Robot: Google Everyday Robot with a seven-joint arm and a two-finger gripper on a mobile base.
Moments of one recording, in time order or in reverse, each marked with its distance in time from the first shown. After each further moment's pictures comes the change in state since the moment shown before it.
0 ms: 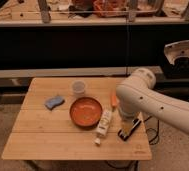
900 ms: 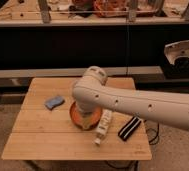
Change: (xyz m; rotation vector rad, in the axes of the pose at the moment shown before) arm -0.165 -0.048 0.002 0.101 -0.193 -0.198
